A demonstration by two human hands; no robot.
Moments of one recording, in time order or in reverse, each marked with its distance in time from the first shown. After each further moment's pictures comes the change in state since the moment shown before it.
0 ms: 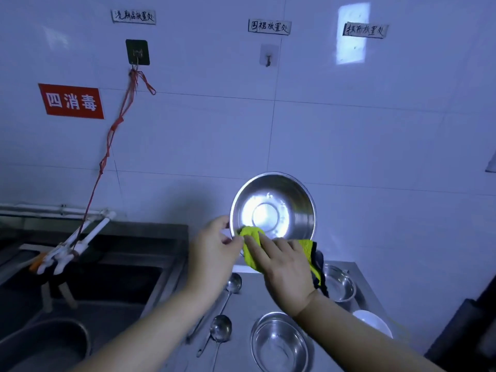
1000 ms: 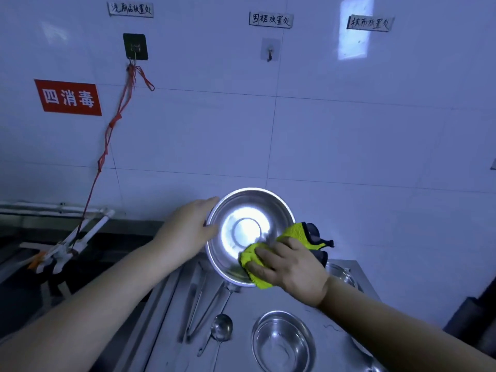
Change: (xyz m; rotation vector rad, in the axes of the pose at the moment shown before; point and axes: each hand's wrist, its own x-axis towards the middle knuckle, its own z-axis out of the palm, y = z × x) left_hand 0.055 -0.005 -0.051 0.551 -0.383 0.230; right_hand -0.007 0.044 0.014 0.030 -0.004 -0.450
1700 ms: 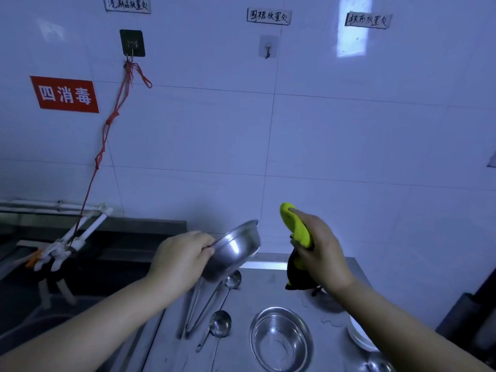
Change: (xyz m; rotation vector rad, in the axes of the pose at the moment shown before) left_hand -0.039 -0.016 0.036 0.205 0.170 0.082; right_hand -0.002 0.014 -0.037 0.633 0.198 0.876
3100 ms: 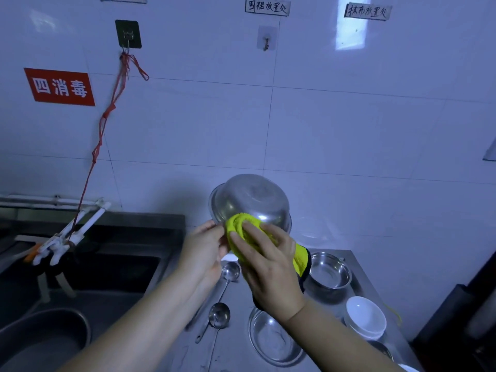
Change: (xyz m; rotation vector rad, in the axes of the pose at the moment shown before) left_hand 0.016 0.072 0.000 -1.640 0.151 -0.826; right_hand -0.035 -0.060 0.059 -0.278 0.070 -0.287
